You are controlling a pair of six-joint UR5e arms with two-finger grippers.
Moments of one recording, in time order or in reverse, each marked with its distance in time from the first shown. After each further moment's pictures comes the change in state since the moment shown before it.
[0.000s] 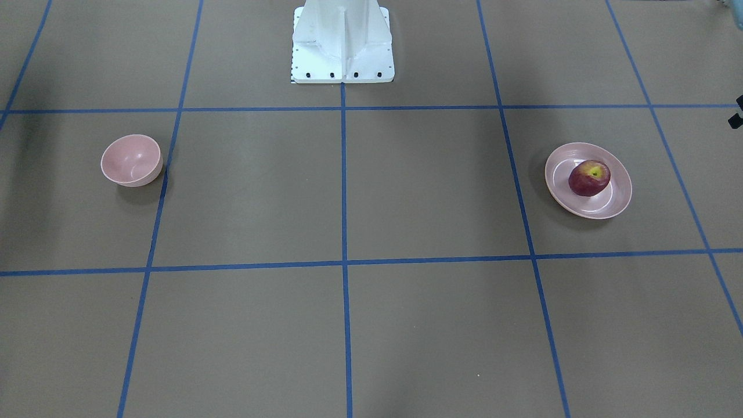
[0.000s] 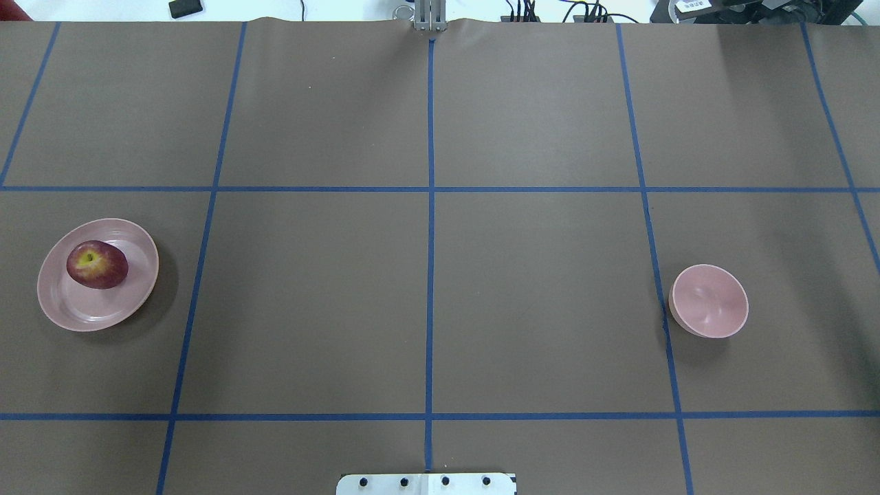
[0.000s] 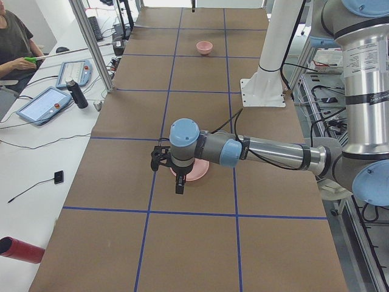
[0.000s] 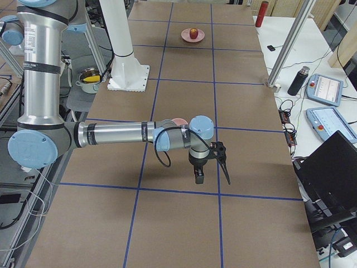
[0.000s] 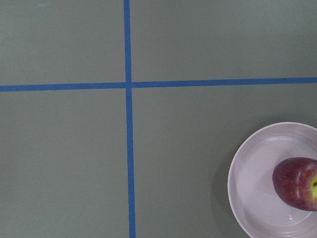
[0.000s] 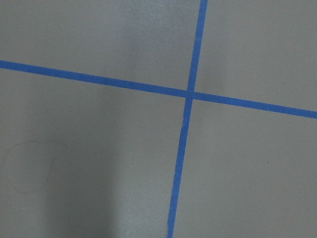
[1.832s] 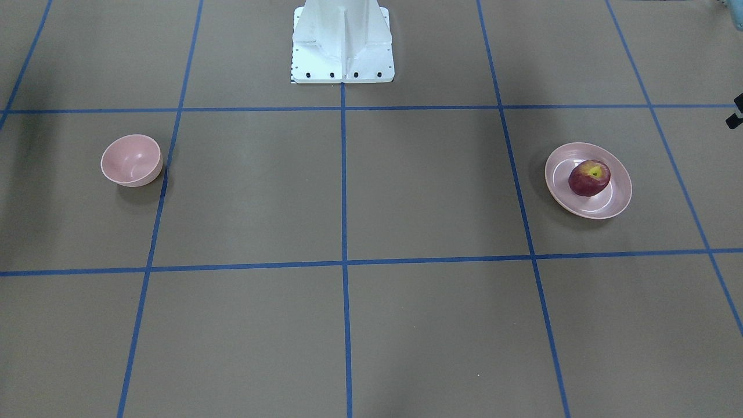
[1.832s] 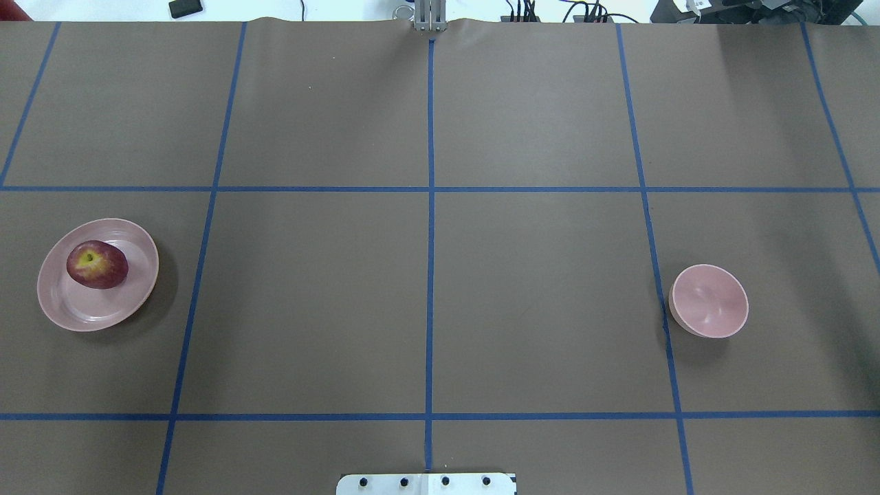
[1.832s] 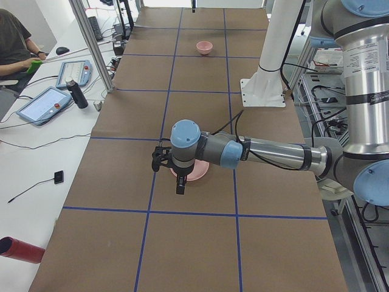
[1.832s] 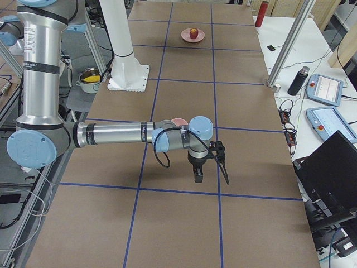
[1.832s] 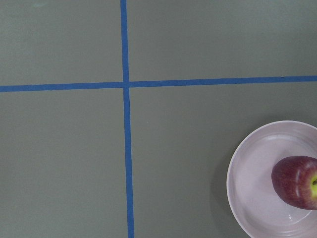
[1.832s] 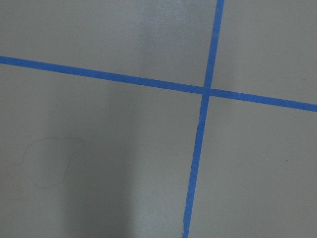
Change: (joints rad) left arm 0.005 0.006 0.006 -0.024 -0.005 -0.009; right arm -0.001 -0.006 -0.002 0.020 0.021 0.004
